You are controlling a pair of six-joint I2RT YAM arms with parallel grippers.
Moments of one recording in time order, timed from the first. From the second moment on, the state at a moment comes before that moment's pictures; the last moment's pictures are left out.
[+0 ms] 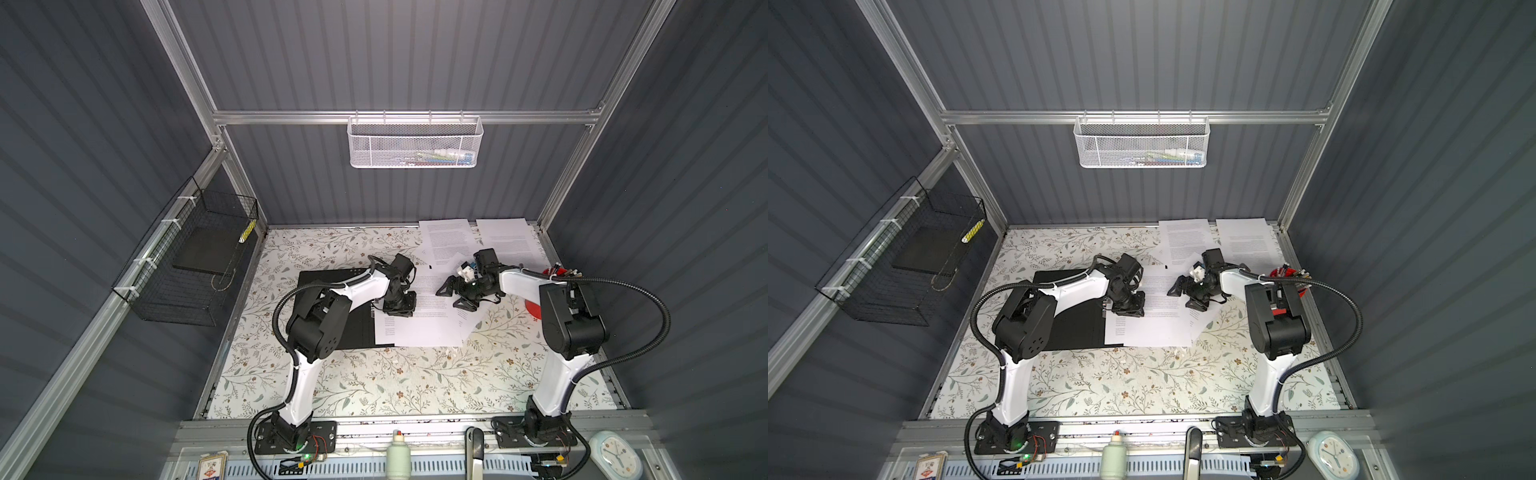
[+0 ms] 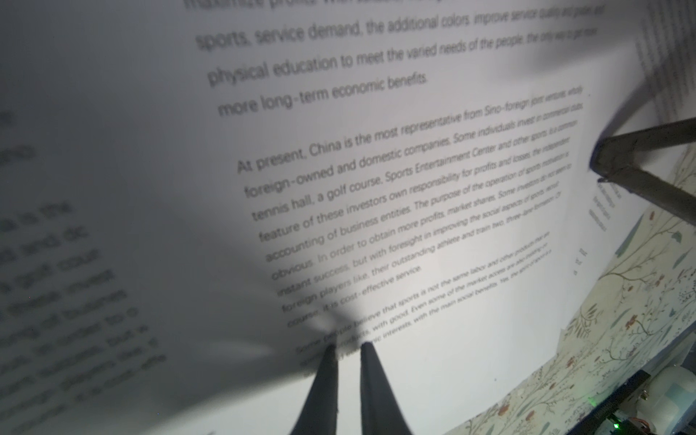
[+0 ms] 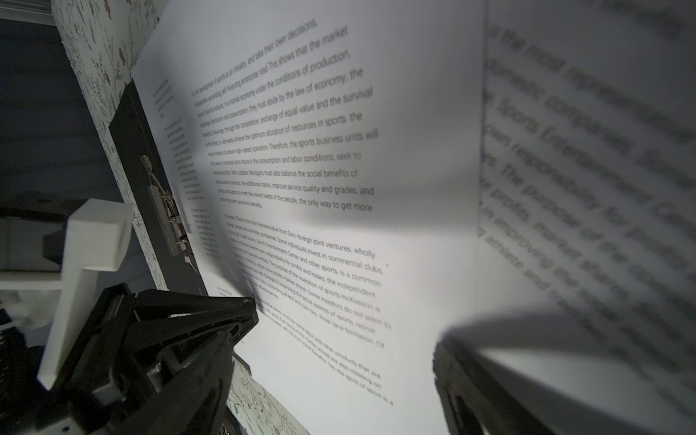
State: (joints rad) left arm -0.67 2.12 1.53 -0.70 0.32 -0.48; right arm 0.21 1.92 1.16 -0.41 -0.64 0.52
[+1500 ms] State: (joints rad) left arm -0.66 2.15 1.53 -0.64 0.40 -0.47; right arm 0.18 1.94 1.23 -0.41 -0.82 0.53
